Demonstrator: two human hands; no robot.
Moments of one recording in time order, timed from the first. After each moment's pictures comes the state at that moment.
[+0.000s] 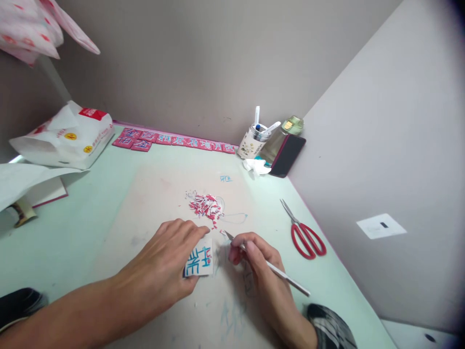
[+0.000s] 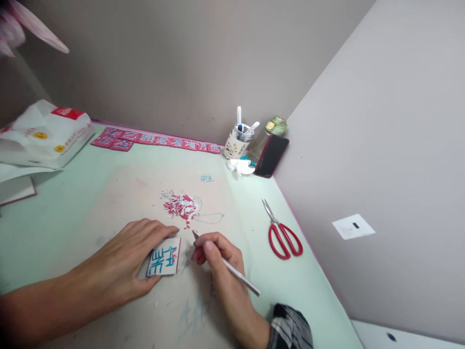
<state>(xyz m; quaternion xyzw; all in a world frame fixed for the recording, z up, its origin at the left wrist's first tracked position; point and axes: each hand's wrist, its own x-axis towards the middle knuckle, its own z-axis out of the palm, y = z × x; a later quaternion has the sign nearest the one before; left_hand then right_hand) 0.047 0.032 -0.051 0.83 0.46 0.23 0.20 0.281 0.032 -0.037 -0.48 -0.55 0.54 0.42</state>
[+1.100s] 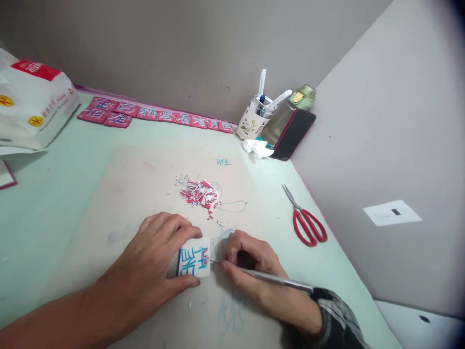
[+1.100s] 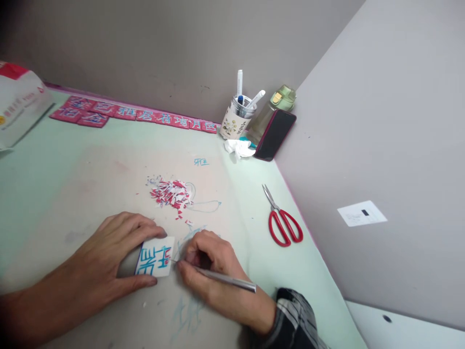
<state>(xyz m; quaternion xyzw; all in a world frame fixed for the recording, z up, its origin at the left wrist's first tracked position) 0.044 0.027 -0.071 0.81 0.46 0.28 0.24 0.284 0.044 -0.022 -0.45 -0.70 0.49 0.26</state>
